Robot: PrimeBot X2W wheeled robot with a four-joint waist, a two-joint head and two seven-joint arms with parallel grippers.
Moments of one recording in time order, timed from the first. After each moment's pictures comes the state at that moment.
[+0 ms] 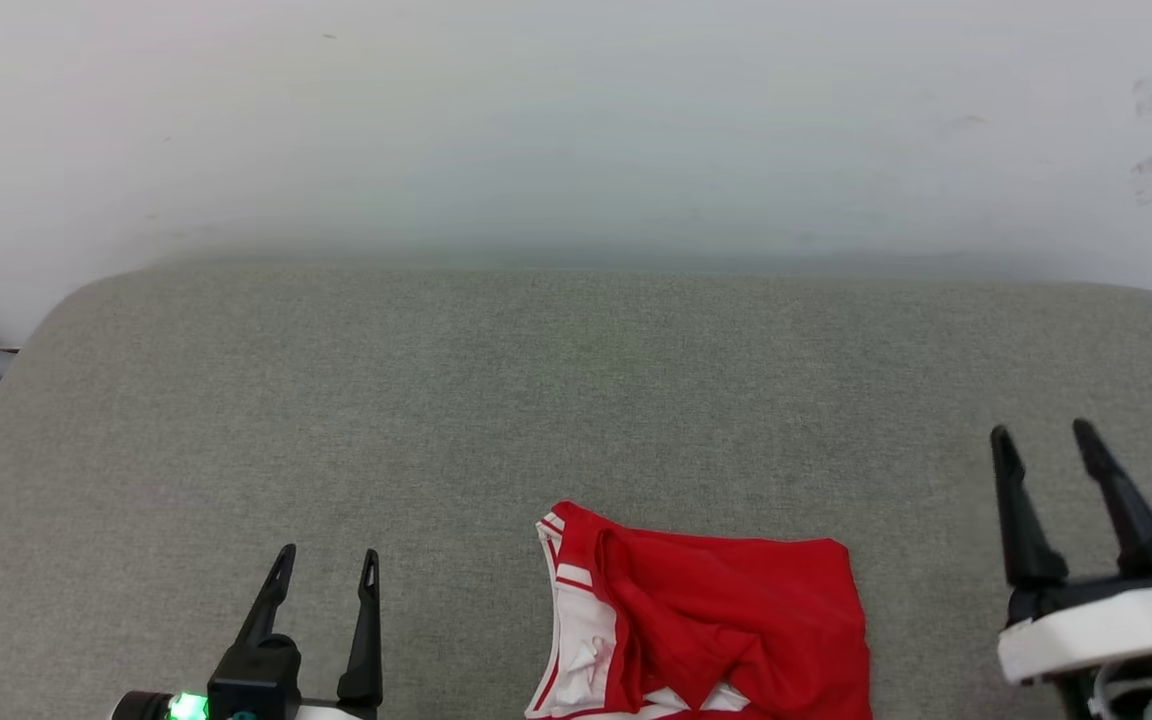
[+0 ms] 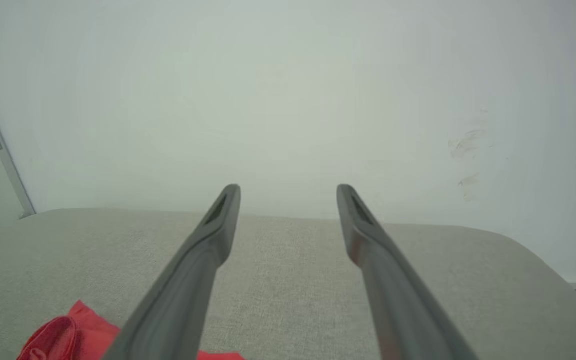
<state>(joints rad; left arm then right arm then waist) 0.11 0.12 -0.10 0.07 -0.04 0.05 -0.26 0.02 -0.12 -0.05 0.02 0.20 0.13 -0.20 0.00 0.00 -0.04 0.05</state>
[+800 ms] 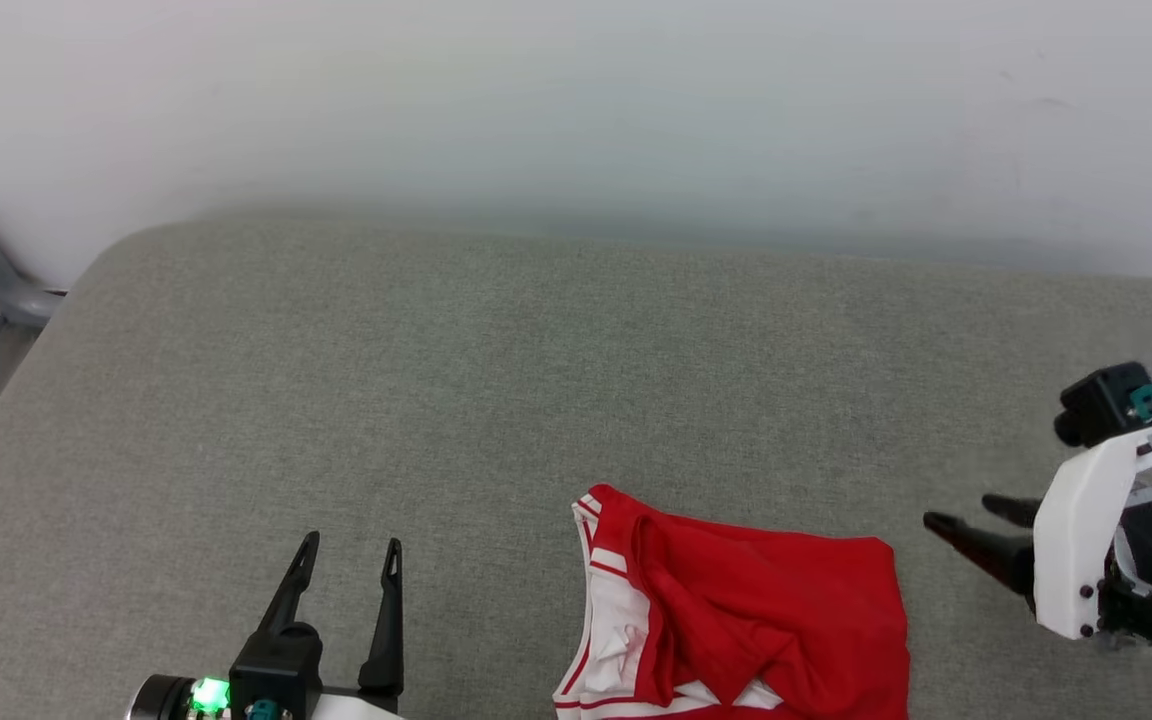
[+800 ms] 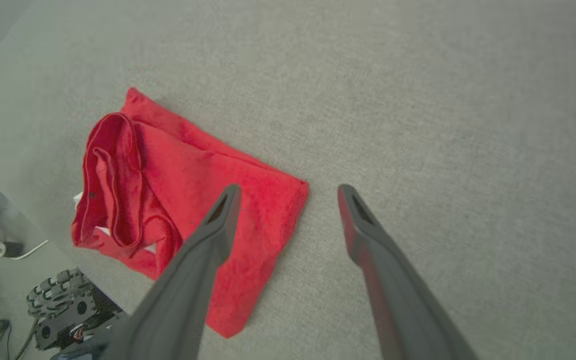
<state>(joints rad) 0.09 0.11 -0.12 0.08 -0.03 0.04 -0.26 -0.29 -0.52 0.24 0.10 0.78 0.13 0.75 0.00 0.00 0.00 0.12</state>
